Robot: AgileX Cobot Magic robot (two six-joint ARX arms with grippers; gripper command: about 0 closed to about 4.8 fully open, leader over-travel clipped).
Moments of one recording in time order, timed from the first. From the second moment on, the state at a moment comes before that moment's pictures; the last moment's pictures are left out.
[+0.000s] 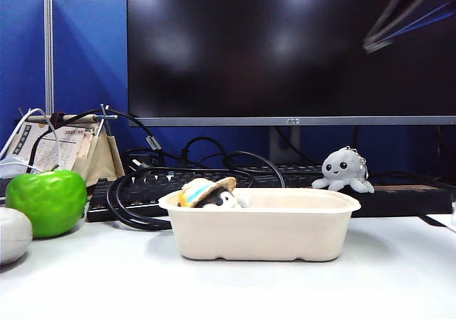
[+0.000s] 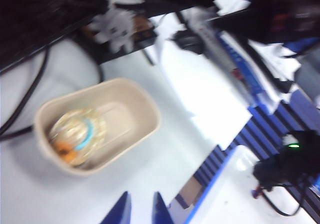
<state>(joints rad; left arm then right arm) -0.37 0.64 0.64 -0.44 0.69 -0.24 0.16 1.00 0.82 -0.42 -0.63 0.13</state>
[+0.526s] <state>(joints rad) -0.40 0.64 0.64 -0.38 0.70 -0.24 0.20 1.06 0.82 -0.22 -0.63 0.13</state>
